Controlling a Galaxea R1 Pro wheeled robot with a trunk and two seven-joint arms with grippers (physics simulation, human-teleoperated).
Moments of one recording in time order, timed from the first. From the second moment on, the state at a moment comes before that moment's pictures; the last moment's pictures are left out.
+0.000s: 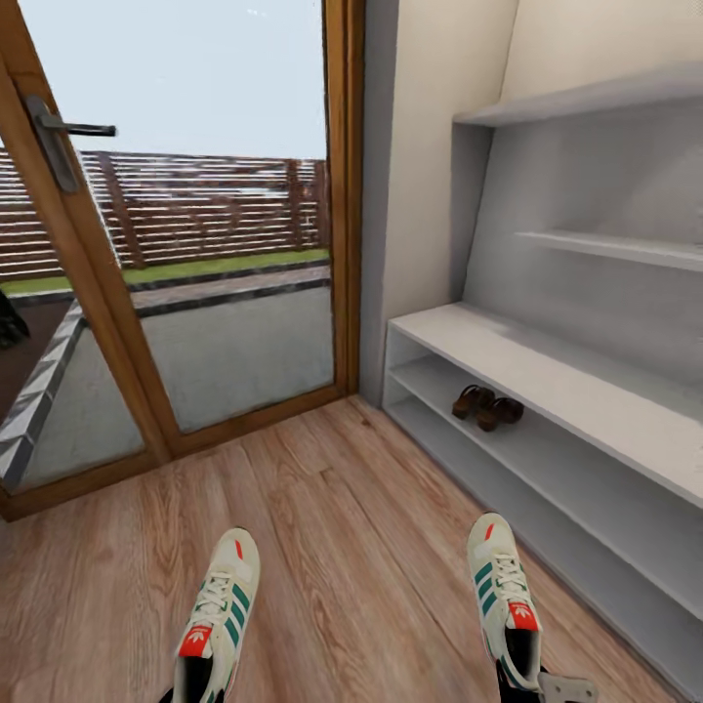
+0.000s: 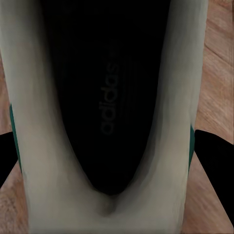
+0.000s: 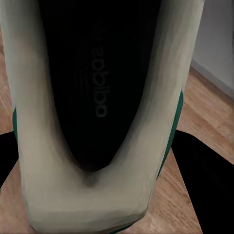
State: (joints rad) left arm 0.03 -0.03 0.25 -0.75 -0.12 -0.47 -0.22; right arm -0.22 -0.03 -0.45 -0.38 0.29 -0.57 0.08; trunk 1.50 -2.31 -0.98
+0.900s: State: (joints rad) left arm 0.03 -0.03 0.25 -0.75 -0.12 -0.47 -0.22; right arm -0.22 -0.03 -0.45 -0.38 0.28 -0.57 0.08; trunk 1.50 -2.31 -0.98
